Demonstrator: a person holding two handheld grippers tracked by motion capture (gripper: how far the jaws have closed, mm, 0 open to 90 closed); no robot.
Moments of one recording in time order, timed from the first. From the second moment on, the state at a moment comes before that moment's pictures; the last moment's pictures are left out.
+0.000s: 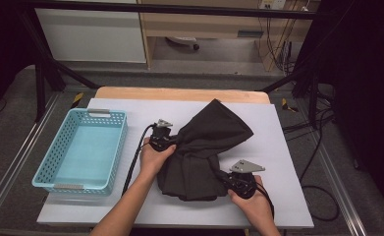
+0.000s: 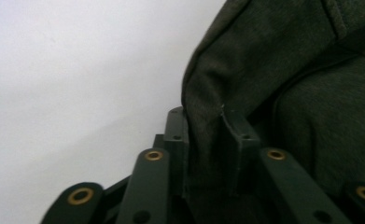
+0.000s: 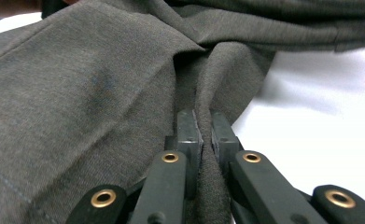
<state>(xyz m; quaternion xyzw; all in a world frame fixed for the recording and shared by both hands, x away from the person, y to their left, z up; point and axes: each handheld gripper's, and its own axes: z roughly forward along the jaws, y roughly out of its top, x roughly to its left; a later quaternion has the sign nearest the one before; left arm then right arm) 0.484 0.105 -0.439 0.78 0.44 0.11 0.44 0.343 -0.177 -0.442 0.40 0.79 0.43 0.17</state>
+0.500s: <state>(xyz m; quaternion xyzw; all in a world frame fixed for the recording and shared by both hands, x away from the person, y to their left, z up) 0.436 0.107 -0.394 0.79 0.36 0.16 0.47 0.345 -0.173 -0.444 0.39 0.79 0.44 0.18</state>
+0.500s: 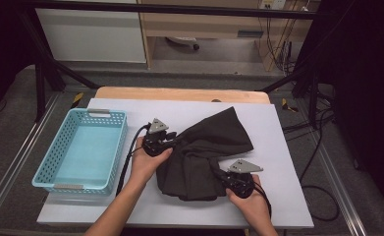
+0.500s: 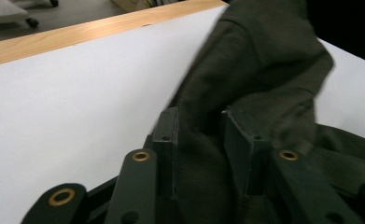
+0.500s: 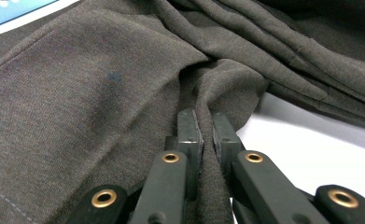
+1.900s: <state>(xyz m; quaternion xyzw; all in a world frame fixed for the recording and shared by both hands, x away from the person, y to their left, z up) 0.443 0.093 -0.398 0.79 0.37 0.12 0.47 0.343 -0.173 -0.444 0.39 0.79 0.44 0.19</state>
